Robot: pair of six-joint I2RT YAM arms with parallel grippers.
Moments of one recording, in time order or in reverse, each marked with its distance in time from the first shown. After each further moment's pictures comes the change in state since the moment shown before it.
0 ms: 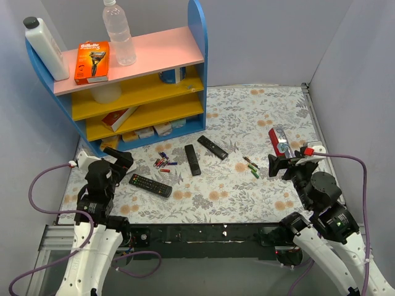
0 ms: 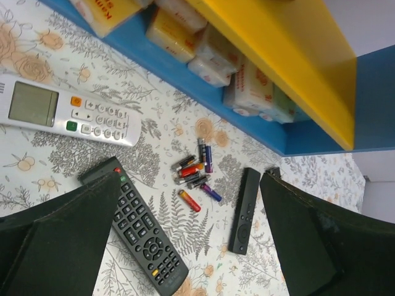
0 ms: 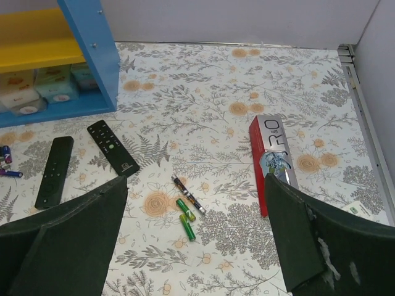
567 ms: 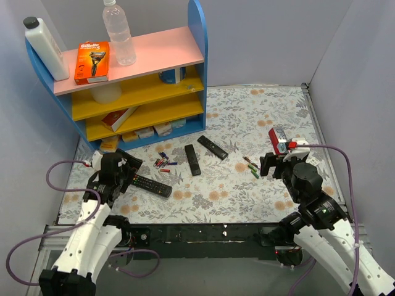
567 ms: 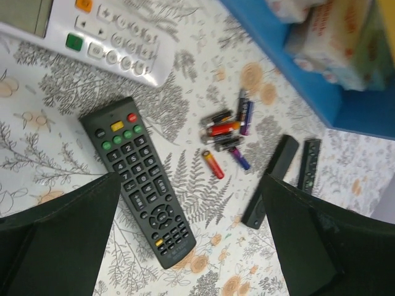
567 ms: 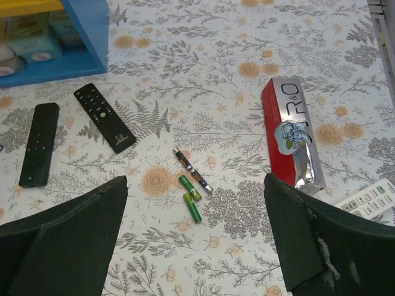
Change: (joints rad) left arm -0.032 0.216 -0.043 -0.033 0.086 -0.180; right arm 0.000 0.120 -0.065 0.035 0.008 0.069
